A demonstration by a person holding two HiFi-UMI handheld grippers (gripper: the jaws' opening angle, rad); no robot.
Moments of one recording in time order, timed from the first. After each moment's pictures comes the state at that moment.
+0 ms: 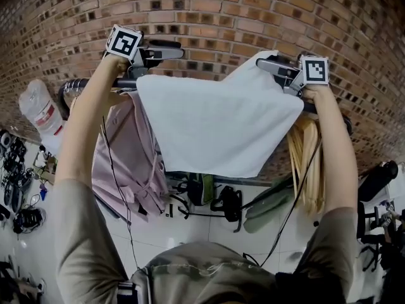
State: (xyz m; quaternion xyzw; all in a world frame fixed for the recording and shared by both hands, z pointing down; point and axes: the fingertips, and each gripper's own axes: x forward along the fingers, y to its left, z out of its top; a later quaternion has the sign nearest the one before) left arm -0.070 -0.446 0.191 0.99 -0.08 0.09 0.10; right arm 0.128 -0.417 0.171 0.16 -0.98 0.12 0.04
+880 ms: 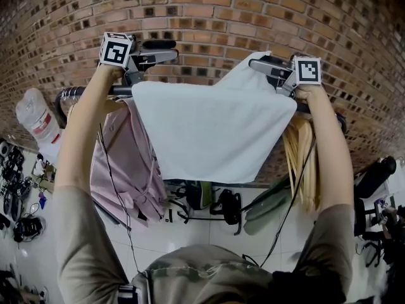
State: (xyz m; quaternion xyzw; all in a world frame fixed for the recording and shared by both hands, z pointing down) left arm -0.065 -0.428 0.159 1.00 -0.06 0.04 0.00; right arm 0.126 -0.416 0.162 0.16 -0.98 0.11 0.02
